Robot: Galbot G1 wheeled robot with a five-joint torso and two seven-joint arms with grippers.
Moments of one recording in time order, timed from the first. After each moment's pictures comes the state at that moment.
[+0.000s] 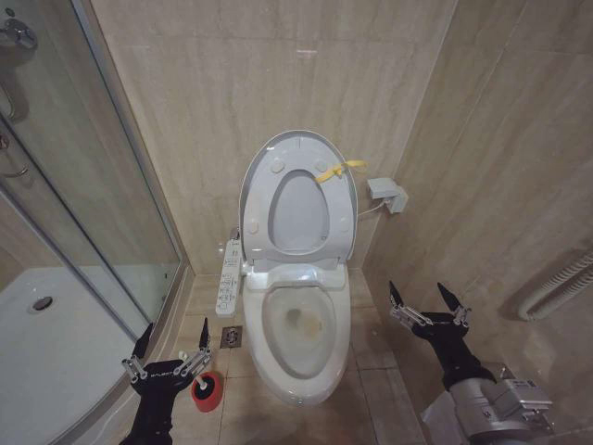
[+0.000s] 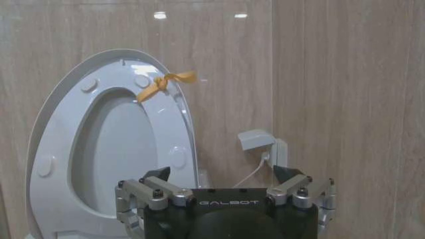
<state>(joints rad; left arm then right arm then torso) 1.95 -1.49 -0.50 -2.46 -0.03 -0.11 -0.15 -1.76 1.38 0.69 2.50 0.31 -0.17 0.11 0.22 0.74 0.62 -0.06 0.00</state>
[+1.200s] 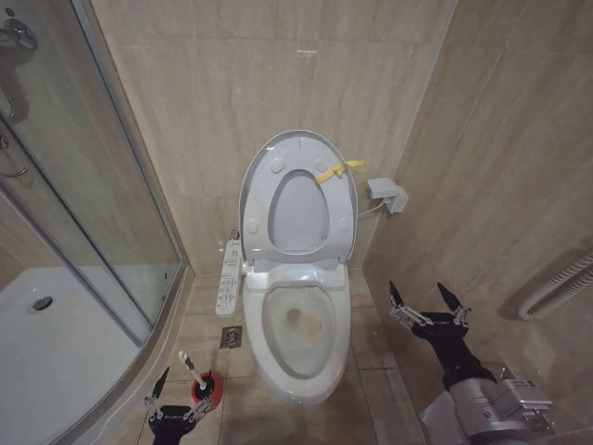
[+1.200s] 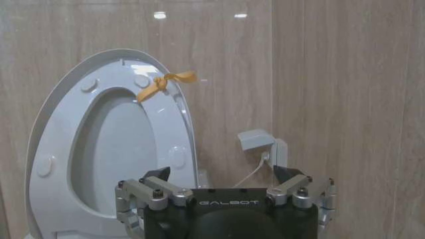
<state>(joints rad) 1.82 -1.49 -0.63 -1.89 0.04 -0.36 0.01 -1.76 1.38 0.69 2.50 0.31 -0.17 0.11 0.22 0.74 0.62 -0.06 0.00</state>
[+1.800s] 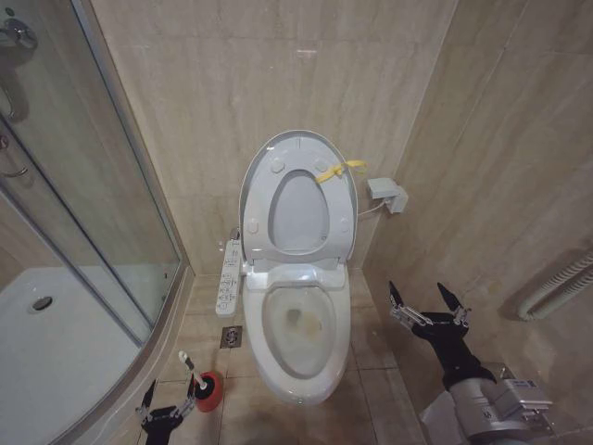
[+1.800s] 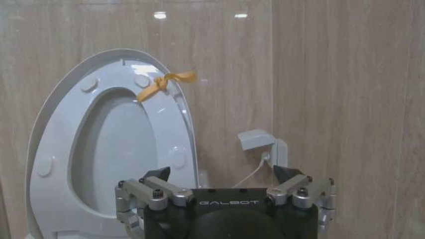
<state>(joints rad) 1.53 -1.41 -0.64 -1.46 -0.27 -0.49 0.07 -1.76 1.38 0.69 2.50 0.31 -0.17 0.11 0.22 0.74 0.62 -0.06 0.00</state>
